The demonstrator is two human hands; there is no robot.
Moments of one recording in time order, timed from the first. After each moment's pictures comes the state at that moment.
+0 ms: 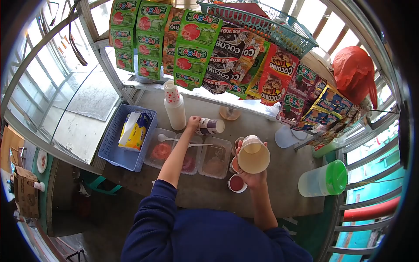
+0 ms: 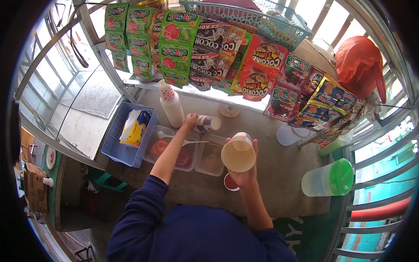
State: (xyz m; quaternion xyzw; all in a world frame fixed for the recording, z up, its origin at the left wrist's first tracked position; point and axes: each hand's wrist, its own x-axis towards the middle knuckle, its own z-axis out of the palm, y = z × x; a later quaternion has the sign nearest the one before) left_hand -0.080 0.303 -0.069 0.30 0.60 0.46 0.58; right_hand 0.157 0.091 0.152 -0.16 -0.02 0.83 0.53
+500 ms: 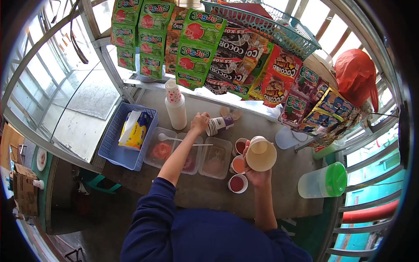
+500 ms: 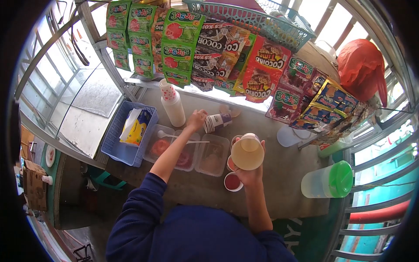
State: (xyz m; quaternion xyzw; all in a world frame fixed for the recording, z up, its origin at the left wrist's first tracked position) left_hand -0.057 0.282 -0.008 0.65 0.66 0.29 0.26; right_hand 0.172 0.094 0.153 -0.05 0.02 0.85 0.52
